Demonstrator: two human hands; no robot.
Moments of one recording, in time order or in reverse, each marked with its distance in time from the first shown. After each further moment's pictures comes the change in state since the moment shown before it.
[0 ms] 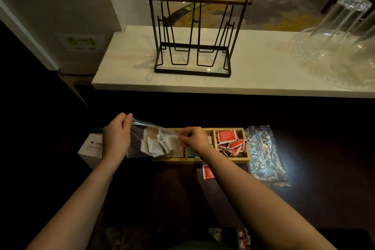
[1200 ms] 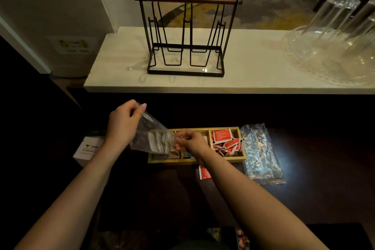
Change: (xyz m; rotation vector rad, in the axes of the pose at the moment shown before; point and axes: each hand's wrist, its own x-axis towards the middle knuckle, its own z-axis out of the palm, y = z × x) left_hand 0.017 0.046 -0.002 -0.040 -0.122 0.158; right_hand -0.016 0.001 -0.008 0.517 -0.120 0.202
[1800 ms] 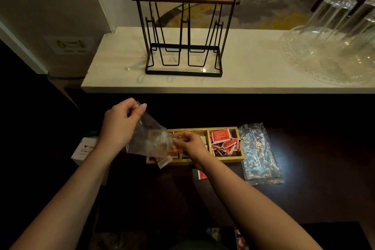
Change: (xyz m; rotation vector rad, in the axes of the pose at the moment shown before) left_hand -0.007 0.018 -0.013 -0.002 -0.011 0.039; right_hand -0.009 -0.001 0.006 0.041 0.022 -0.025
